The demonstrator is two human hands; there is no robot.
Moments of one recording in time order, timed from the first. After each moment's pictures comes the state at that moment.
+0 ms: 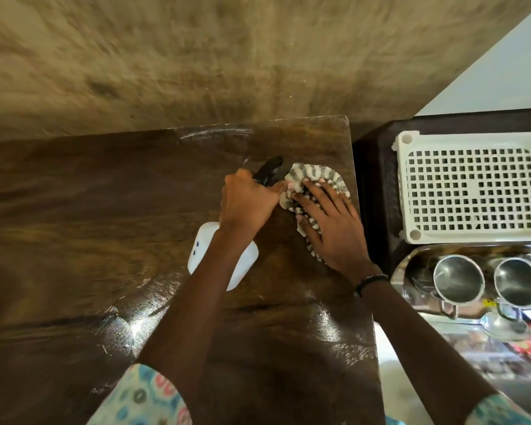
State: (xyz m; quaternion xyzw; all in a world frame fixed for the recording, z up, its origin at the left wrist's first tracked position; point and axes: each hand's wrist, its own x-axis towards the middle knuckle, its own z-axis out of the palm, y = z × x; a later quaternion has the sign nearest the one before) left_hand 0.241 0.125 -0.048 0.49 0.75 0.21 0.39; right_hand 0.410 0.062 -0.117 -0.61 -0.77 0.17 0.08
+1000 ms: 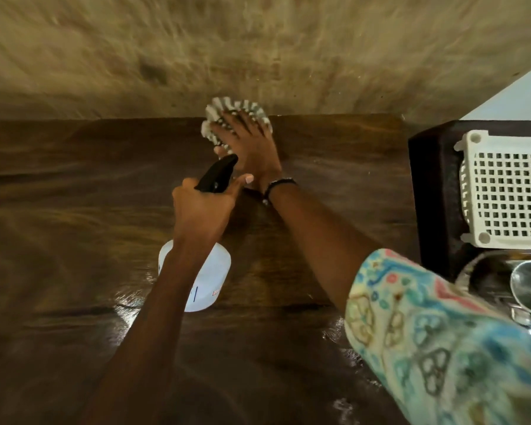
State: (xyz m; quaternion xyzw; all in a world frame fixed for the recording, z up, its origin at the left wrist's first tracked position) left_hand 0.107 0.096 -0.036 0.34 0.78 0.29 0.43; right_hand 0.195 0.199 -0.124 -0.54 -0.83 0.16 0.03
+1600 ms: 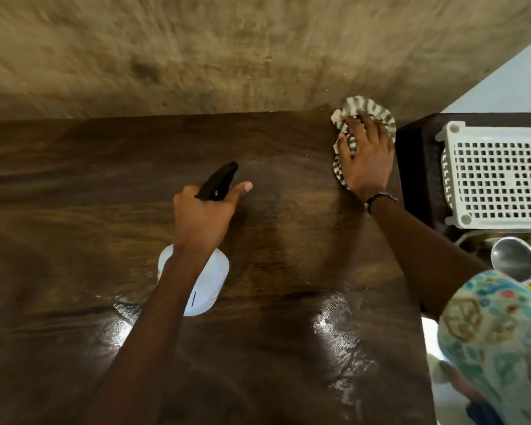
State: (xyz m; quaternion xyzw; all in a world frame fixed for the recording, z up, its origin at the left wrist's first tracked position) left_hand 0.102 0.075 -0.032 0.36 0.76 0.28 0.46; right_hand 0.369 0.158 -0.128 -0.77 -0.62 0.08 0.13
